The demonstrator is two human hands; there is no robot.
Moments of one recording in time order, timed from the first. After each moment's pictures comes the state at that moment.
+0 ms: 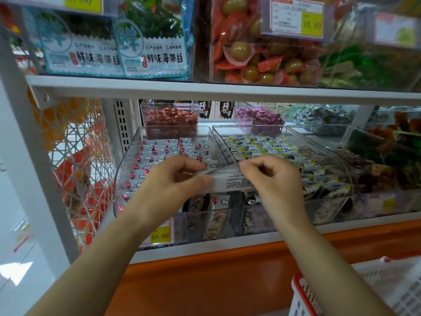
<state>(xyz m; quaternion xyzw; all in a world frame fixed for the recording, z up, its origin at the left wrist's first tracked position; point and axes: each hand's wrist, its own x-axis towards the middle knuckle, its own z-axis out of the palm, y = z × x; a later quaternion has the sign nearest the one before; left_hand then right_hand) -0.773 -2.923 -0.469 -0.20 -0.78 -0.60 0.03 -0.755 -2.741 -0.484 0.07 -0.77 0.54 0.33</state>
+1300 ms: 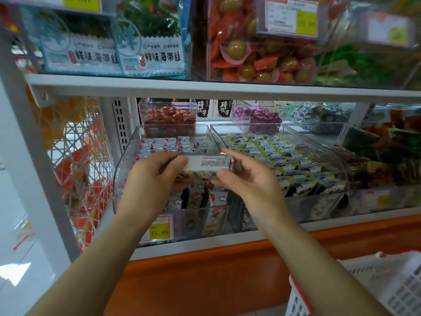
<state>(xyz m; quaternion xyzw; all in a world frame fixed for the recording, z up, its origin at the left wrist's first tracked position) -0.784 -2.927 -0.479 -0.16 -0.76 -0.61 0.15 -0.754 -2.754 -0.494 0.13 -0.71 0.68 0.16</state>
